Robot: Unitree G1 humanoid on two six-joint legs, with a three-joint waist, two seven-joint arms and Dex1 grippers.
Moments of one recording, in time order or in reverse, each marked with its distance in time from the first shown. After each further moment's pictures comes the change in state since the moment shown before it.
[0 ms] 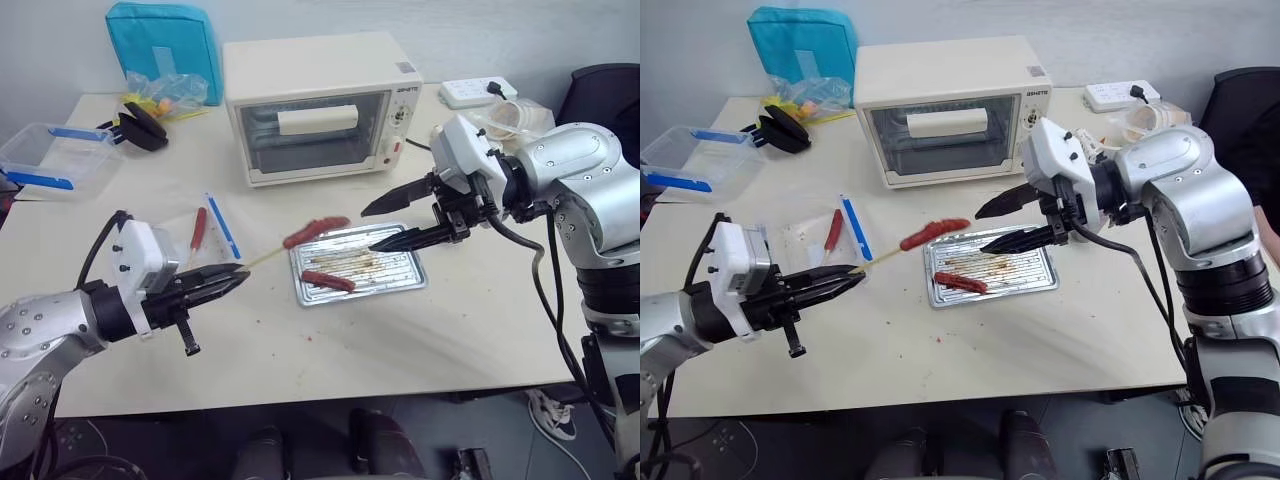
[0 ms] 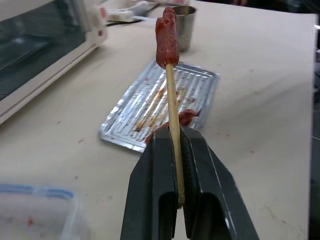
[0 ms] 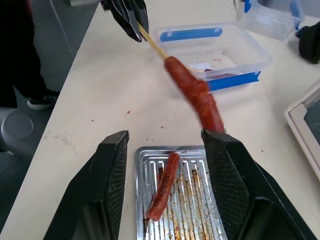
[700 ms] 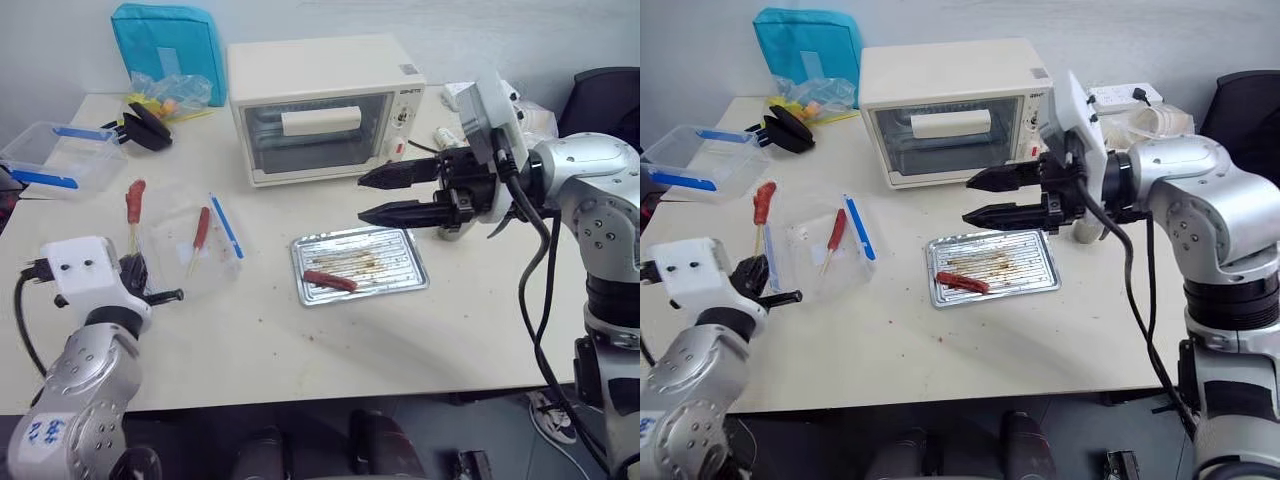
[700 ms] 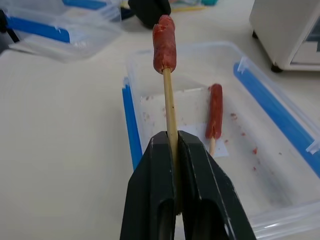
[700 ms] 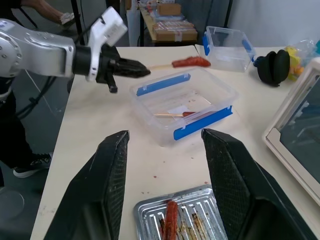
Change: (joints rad) left arm -0.108 -0.547 0.010 -0.114 0.319 0.423 0.893; right arm 0.050 0.047 -0.140 -0.161 0.202 0.241 -0.263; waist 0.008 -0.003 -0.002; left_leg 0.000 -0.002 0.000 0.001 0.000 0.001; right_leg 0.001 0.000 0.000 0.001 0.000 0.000
